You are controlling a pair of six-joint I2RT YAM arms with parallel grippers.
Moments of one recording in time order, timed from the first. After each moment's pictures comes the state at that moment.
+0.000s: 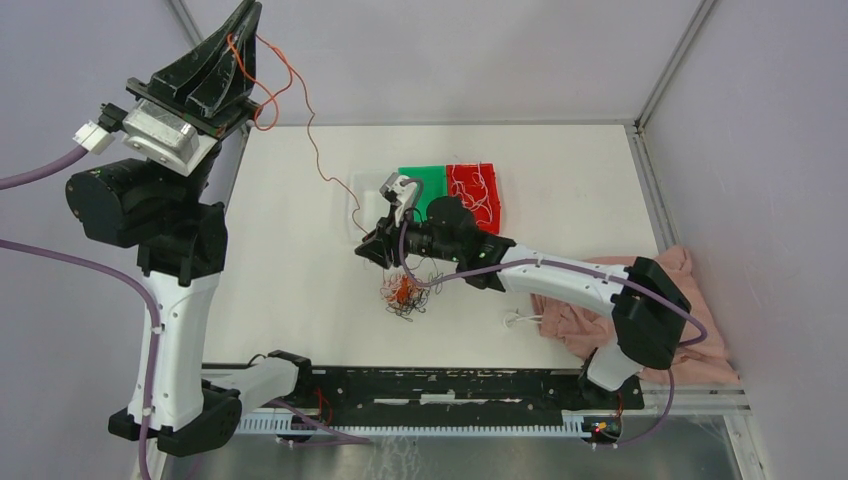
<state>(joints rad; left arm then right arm) -0.27 1.12 1.77 0.34 0.45 0.25 1.00 1.58 1.14 0.32 -0.26 0.29</state>
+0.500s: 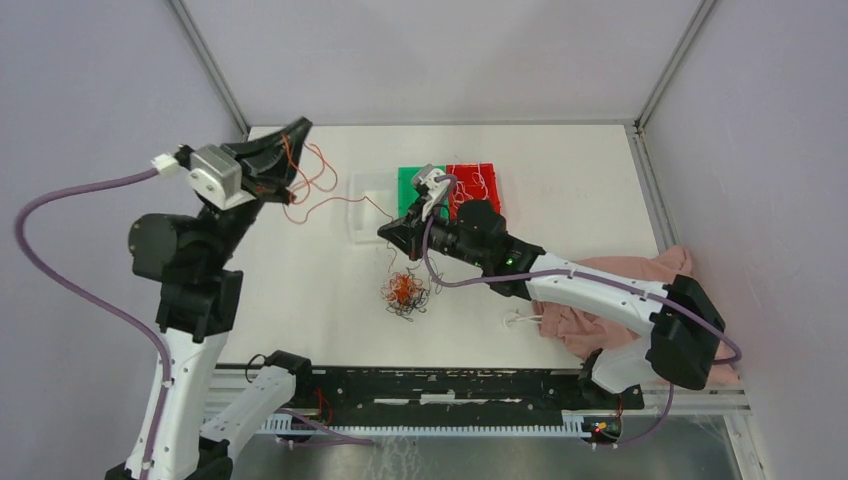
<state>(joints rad) -0.27 0.84 1.34 0.13 0.39 0.09 0.98 1.45 1.05 0.35 -0.12 0.29</state>
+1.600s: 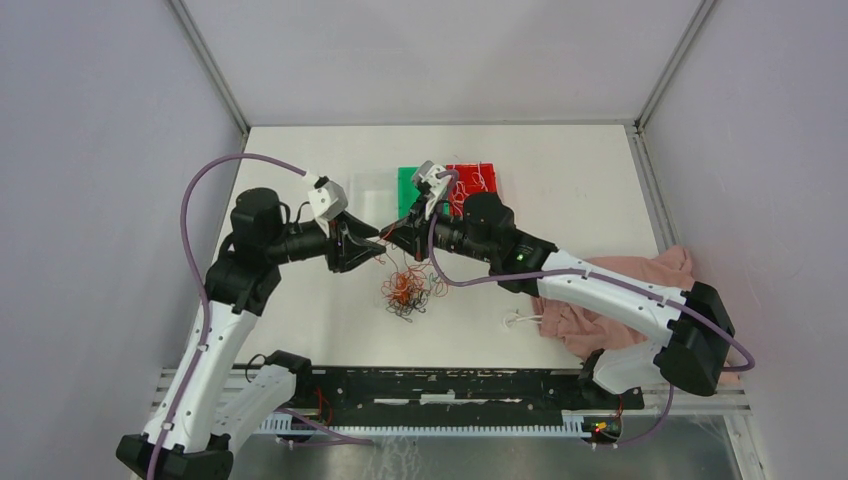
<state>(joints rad) -0.27 0.83 0.99 -0.48 0.91 0.17 0.98 1.38 1.10 0.22 -0.21 0.26</state>
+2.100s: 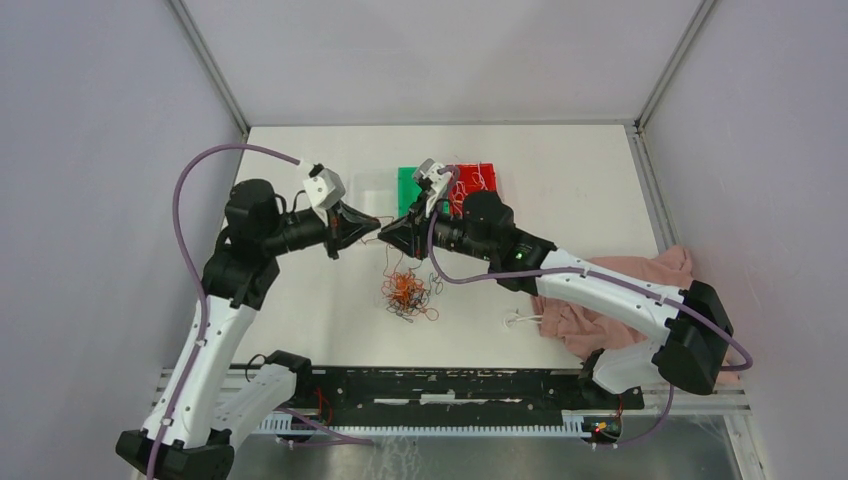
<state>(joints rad) -0.27 0.86 1.02 -0.45 0.85 0.19 0.97 1.39 1.11 0.21 -0.23 0.30</state>
